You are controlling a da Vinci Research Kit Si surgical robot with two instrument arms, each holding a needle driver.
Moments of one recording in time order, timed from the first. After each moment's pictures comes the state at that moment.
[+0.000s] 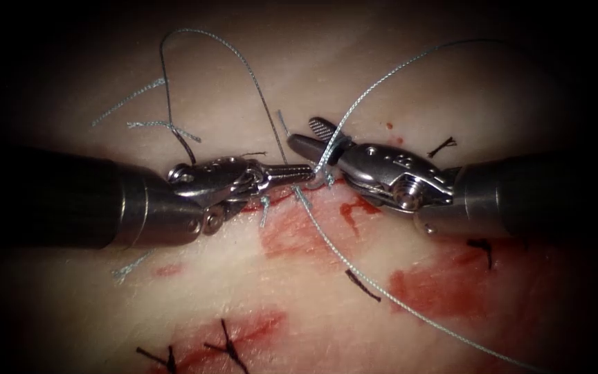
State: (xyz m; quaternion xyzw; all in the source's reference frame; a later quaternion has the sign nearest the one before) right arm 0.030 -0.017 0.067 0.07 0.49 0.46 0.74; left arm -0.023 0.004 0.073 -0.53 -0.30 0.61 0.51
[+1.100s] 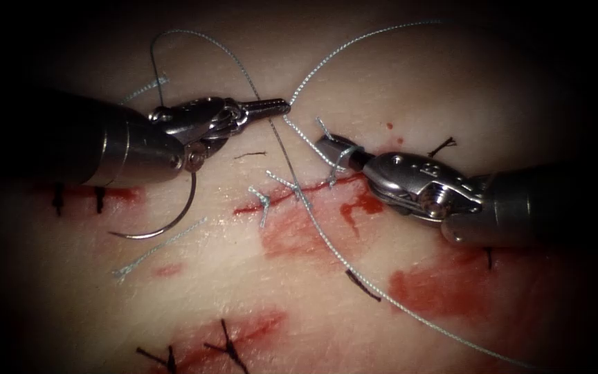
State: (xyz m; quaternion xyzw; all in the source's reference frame) right arm 0.026 -0.018 0.065 0.11 0.52 0.43 0.73; left arm -0.020 0.011 0.076 -0.54 -0.21 0.61 0.54
